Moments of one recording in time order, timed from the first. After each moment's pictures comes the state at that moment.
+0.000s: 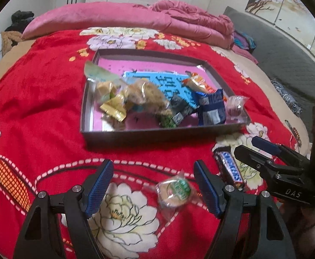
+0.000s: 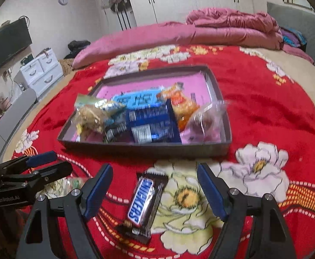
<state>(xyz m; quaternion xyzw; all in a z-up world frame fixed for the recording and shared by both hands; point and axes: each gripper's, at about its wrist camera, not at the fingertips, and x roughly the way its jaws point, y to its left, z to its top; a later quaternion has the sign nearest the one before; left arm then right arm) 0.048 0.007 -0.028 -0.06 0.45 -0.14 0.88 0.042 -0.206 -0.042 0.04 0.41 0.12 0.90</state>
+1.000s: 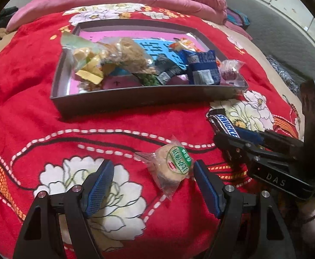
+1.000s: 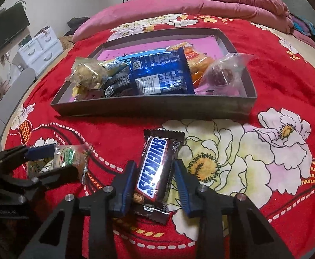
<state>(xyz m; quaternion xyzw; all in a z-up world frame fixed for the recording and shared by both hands) 0.043 -0.018 -0.055 -0.03 0.51 -0.18 0.84 0.043 -0.193 -0.077 0.04 0.47 0.14 0.87</state>
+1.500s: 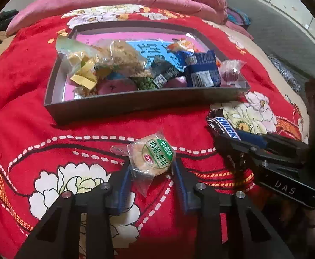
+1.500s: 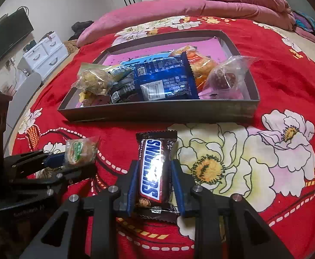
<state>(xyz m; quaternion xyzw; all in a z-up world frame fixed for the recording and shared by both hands) 0.048 -0.023 -0.054 -0.03 0.51 -0.17 0.85 0.043 -0.193 -0.072 0.06 0.47 0.17 0.87</state>
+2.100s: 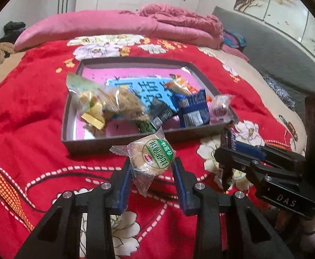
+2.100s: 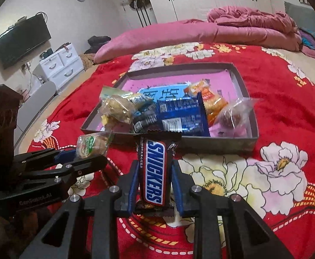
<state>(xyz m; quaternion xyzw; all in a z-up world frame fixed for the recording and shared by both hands) 0.044 -0.015 -0.016 -0.05 0.43 -0.16 0.89 0.035 -0.191 -0.036 0.05 0.39 0.20 0.90</state>
